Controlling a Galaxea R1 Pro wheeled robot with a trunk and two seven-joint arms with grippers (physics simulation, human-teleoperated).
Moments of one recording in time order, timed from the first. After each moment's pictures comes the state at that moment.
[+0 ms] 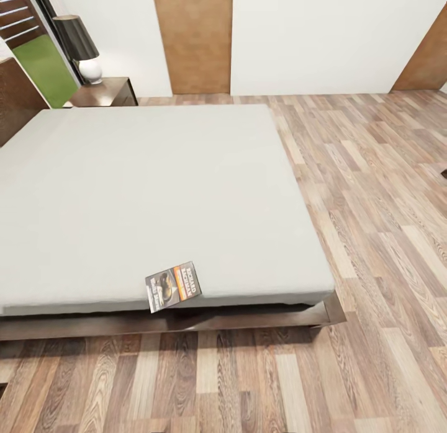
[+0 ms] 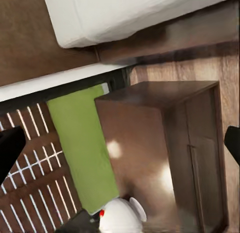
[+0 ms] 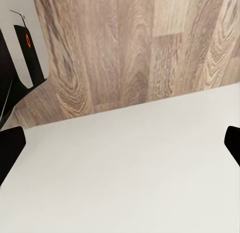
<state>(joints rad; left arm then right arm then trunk) -0.35 0.92 -0.20 -1.31 0.37 1.04 0.42 -0.03 -0.11 -0.59 -0.17 0.47 -0.05 -0.03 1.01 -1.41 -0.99</state>
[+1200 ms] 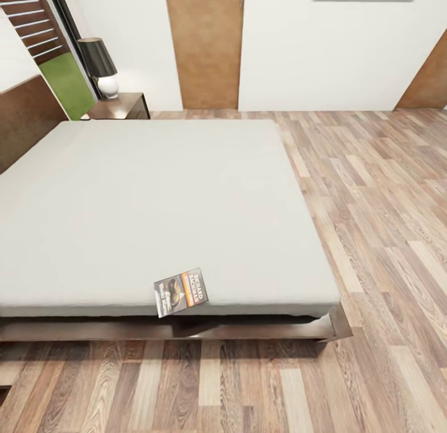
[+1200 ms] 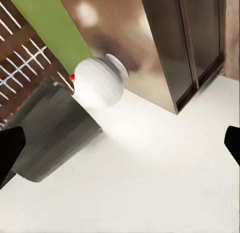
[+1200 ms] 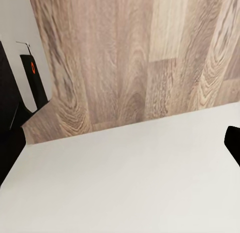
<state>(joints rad) -0.06 0.74 -0.21 -0.85 0.36 0.98 0.44 -0.03 -0.12 -0.59 -0.17 0.47 -0.05 -0.03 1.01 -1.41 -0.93</state>
